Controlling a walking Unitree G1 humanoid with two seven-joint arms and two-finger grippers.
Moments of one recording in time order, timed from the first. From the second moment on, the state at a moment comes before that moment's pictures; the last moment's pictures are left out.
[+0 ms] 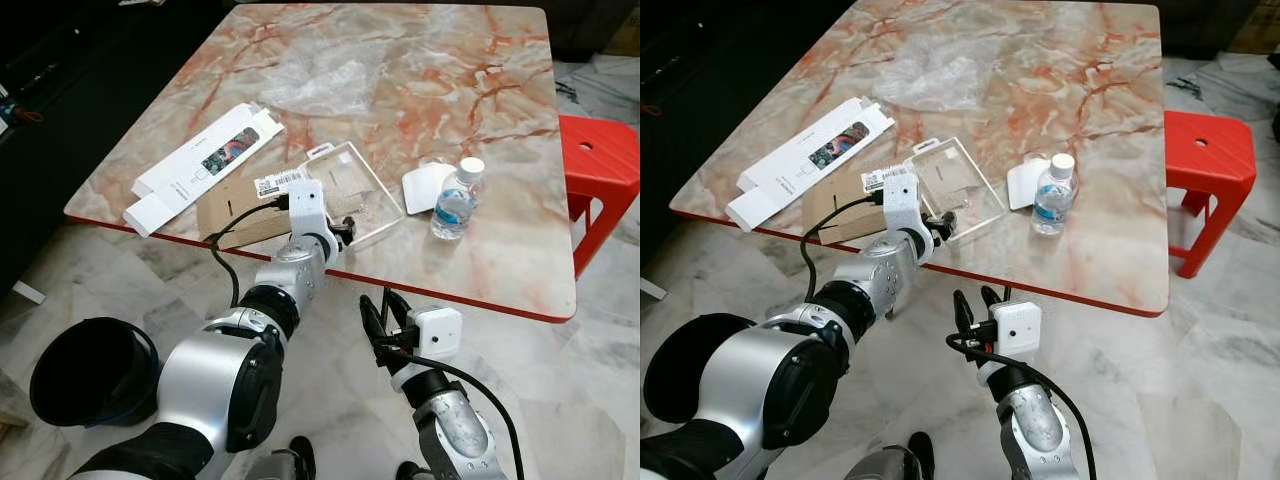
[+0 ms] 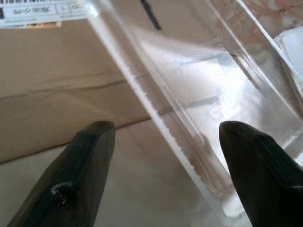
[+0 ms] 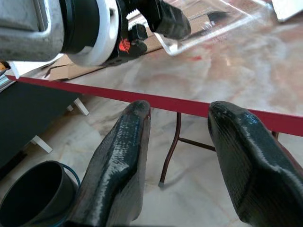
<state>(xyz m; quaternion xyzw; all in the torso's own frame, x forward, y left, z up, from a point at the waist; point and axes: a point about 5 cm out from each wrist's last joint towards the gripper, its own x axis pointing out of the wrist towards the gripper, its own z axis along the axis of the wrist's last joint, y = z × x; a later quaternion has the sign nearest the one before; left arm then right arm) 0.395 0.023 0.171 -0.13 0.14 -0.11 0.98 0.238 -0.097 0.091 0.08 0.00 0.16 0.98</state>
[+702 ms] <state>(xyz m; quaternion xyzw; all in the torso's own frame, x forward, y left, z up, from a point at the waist) 0.395 0.024 0.172 -0.14 0.14 -0.11 0.98 0.240 -0.099 0.092 0.07 0.00 0.15 0.99</state>
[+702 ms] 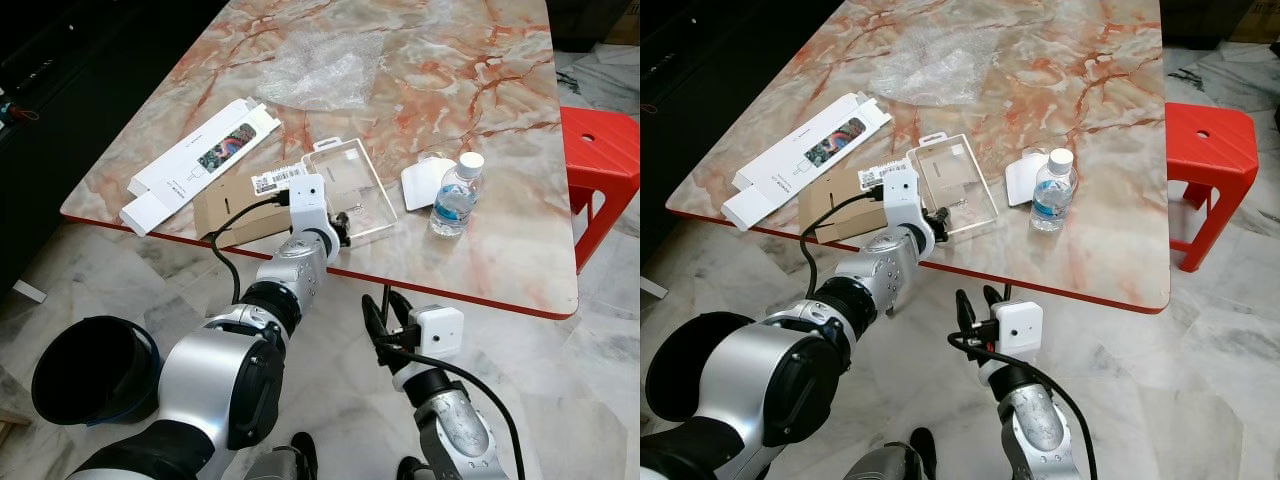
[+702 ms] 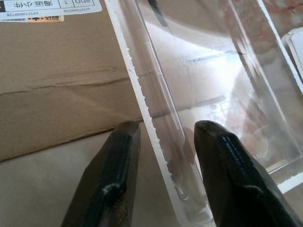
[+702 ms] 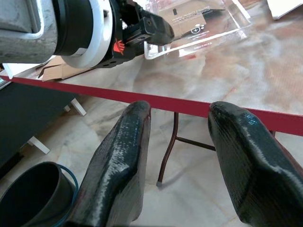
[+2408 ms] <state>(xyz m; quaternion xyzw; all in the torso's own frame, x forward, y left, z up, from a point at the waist) 0.374 0.091 0.174 0.05 -0.16 -0.08 0.98 0.316 -0.140 0.152 0.04 -0.13 0.04 0.99</state>
